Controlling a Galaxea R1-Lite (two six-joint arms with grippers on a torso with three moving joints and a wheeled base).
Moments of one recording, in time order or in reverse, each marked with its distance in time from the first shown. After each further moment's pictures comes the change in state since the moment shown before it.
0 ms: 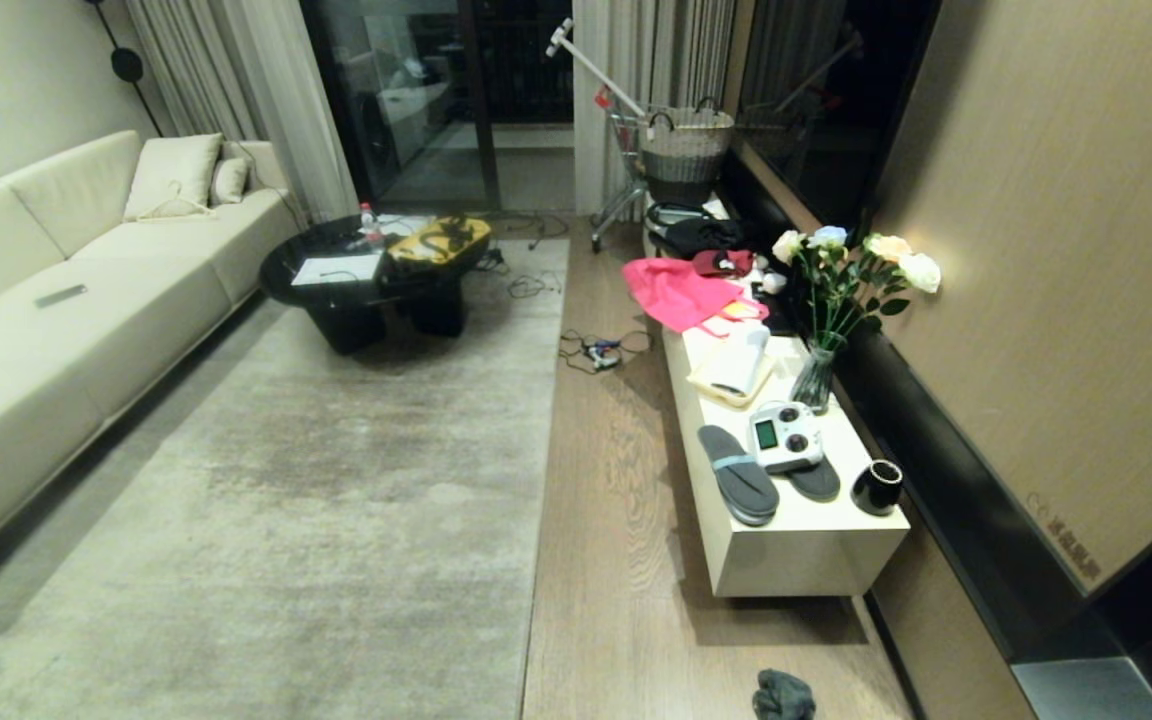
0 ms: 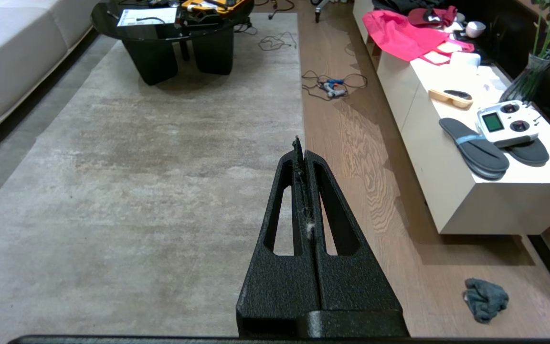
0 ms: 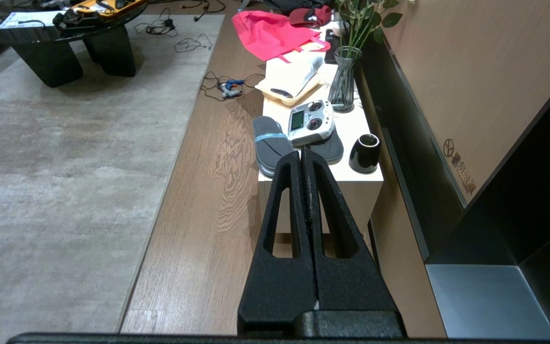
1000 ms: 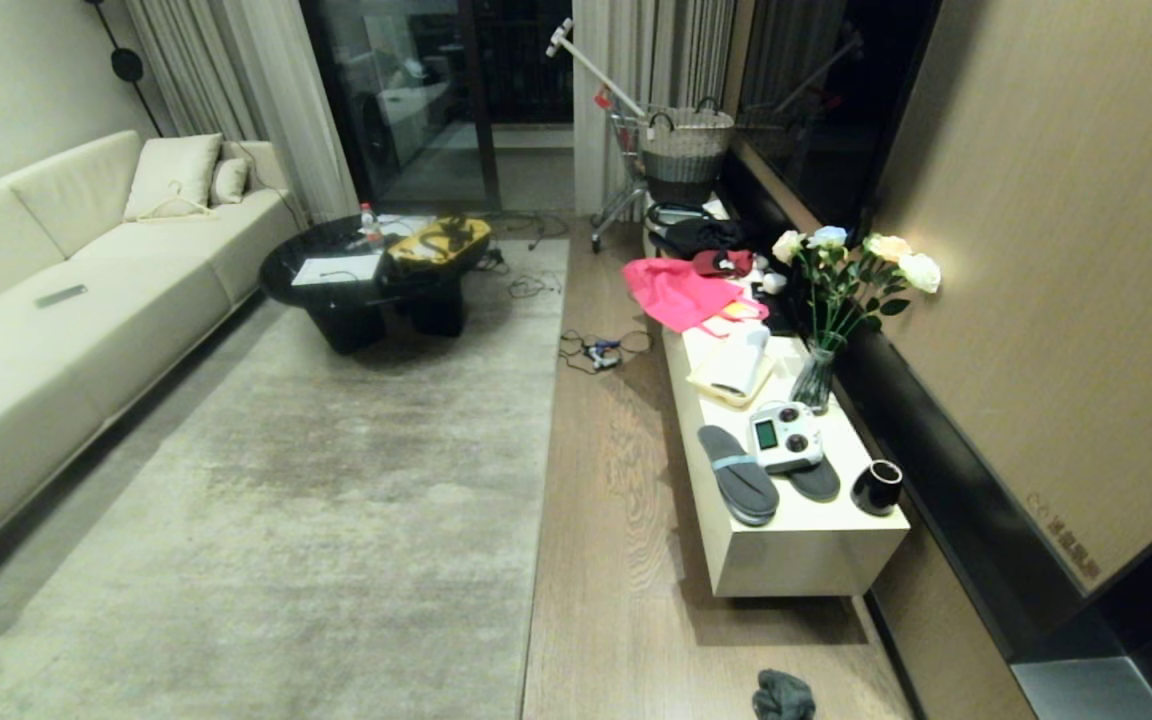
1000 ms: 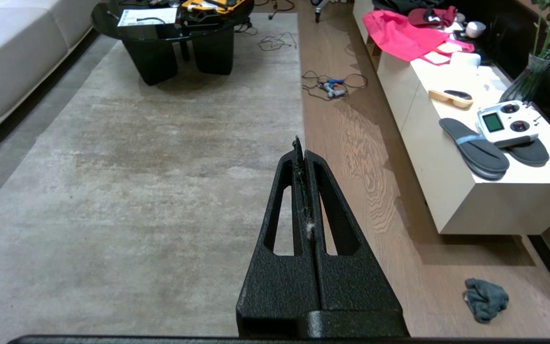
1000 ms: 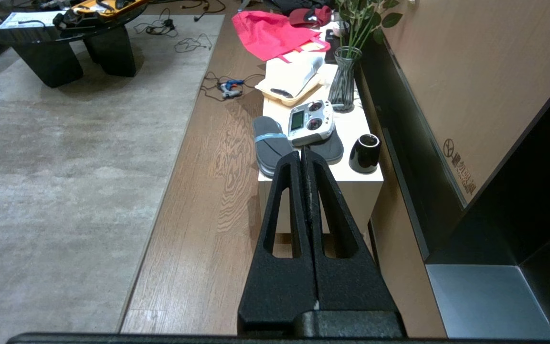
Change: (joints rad) left arm 0.000 0.000 0.000 0.000 0.000 0.000; right arm 0.000 0.000 0.000 0.000 0.000 0.000
